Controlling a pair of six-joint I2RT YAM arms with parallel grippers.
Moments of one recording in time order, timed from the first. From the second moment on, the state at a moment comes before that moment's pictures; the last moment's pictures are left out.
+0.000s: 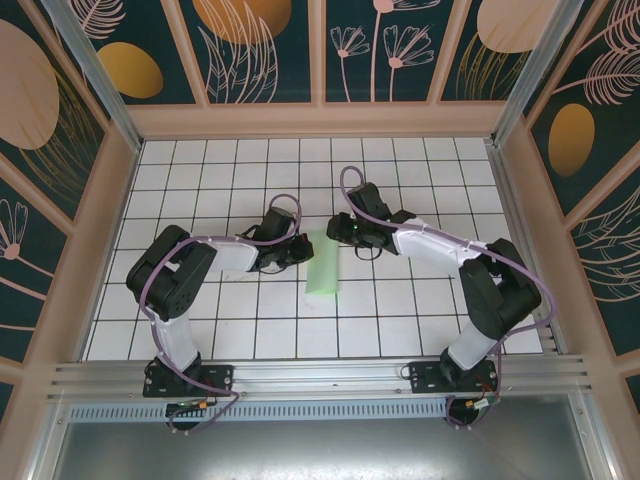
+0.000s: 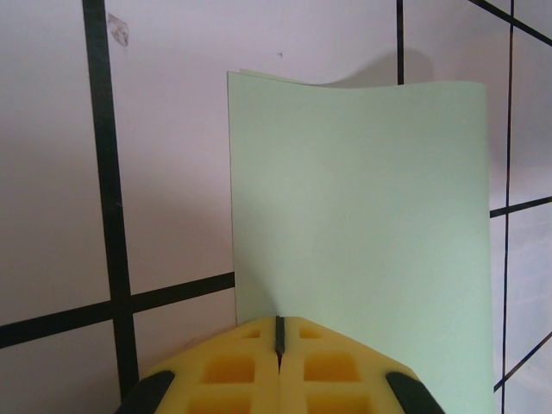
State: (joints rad) left arm -0.58 1.87 0.87 0.13 0.30 -0.79; right arm 0.64 1.65 1.05 -0.27 -0.14 0.76
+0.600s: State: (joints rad) left arm -0.58 1.88 0.87 0.13 0.30 -0.79; right arm 0.64 1.92 1.11 -0.24 -0.32 0.76
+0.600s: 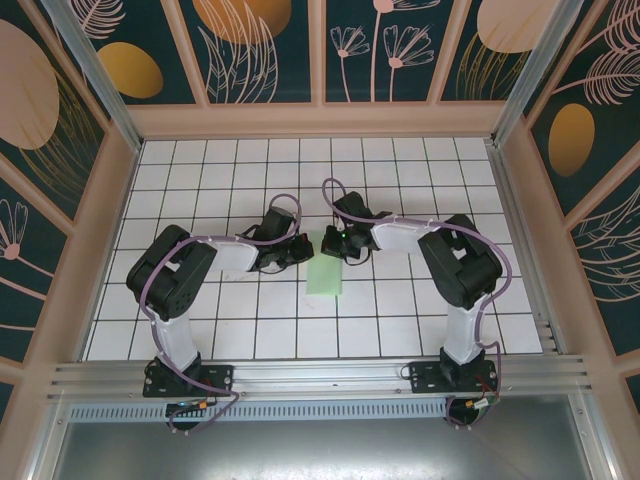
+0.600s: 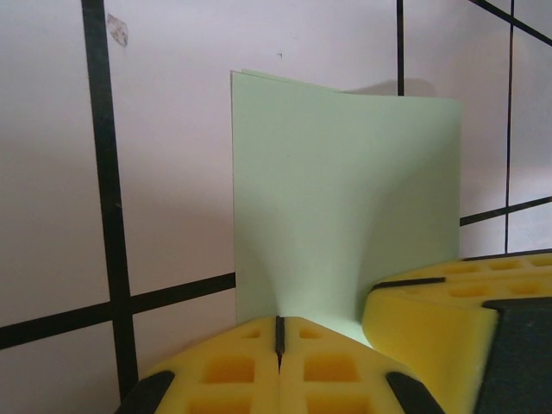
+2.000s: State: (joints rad) left arm -0.58 1.88 0.87 0.13 0.30 -0.80; right arm 0.64 1.83 0.96 -0.14 -0.53 0.55
